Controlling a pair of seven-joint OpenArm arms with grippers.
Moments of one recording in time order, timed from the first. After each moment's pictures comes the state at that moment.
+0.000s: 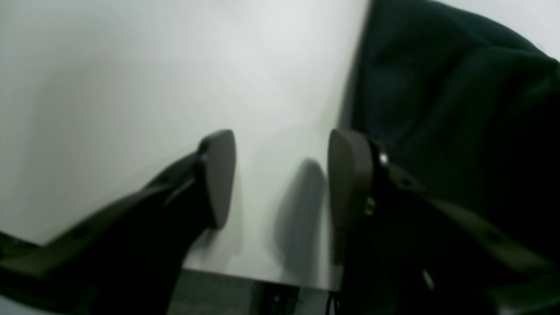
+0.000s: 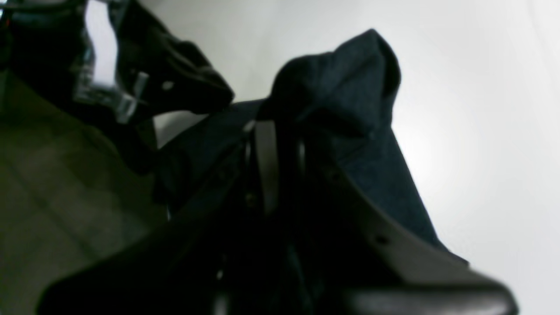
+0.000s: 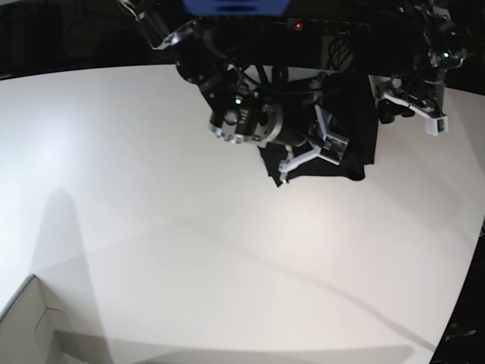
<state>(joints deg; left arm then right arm) 22.5 -7.7 -29.8 94.9 -29.7 -18.6 42.3 0.3 -8.3 -32.1 91.2 -2.8 39.7 -33.0</state>
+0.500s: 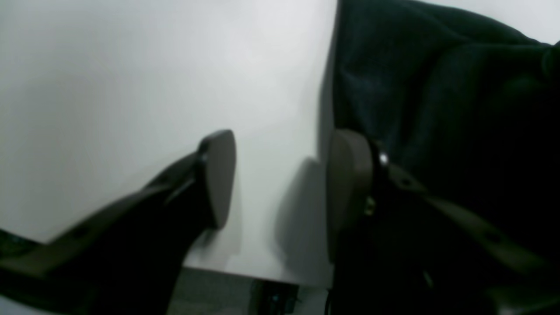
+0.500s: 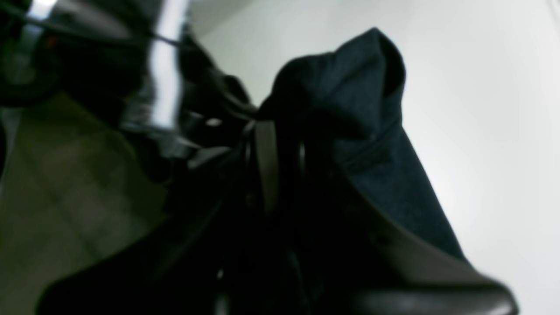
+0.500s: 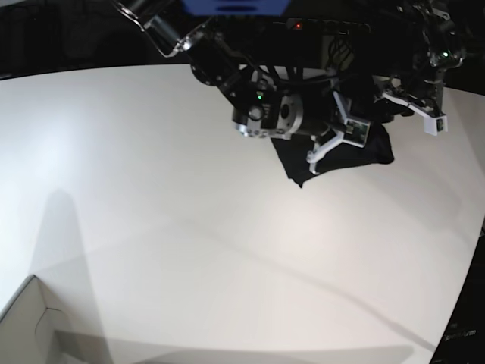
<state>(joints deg) 22.5 -7.6 -29.7 94.9 -29.6 -18.6 42.4 3.1 -8.2 -39.8 86.2 -2.8 39.6 -26.2</state>
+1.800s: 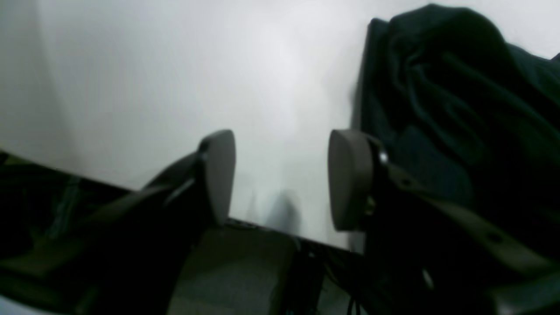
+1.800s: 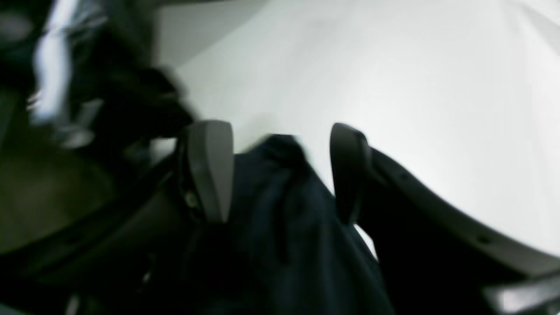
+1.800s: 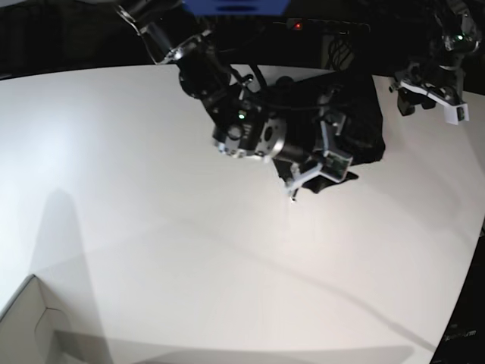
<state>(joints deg) 27.9 -7.5 -35.2 102.5 -30.3 -18.8 42.4 3.2 -8.5 -30.7 88.8 -2.4 39.6 -24.2</state>
